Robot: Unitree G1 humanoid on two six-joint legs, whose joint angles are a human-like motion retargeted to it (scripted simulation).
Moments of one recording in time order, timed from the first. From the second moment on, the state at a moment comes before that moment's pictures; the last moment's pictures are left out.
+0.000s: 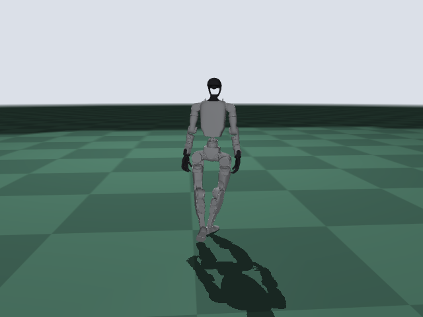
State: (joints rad) left arm 0.00 0.17 0.13 1.42 0.64 0.13 -0.15; right arm -0.05 -0.14 -0.06 1.52 -0.50 0.30 0.26; waist 0.00 -0.08 0.14; left_leg 0.23 -0.07 0.40 0.50 0.05 0.26; right_leg -0.10 0.00 -0.44 0.27 -0.20 -0.17
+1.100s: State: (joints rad) left arm -0.02 0.12 0.03 1.36 0.61 0.12 -0.08; right arm -0.01 -0.13 -0.02 1.70 -0.39 0.35 0.21; waist -0.07 -0.04 0.07; left_leg 0.25 -0.04 0.95 0.02 -0.28 0.16; right_leg -0.05 -0.01 -0.54 0.24 -0.23 -0.07
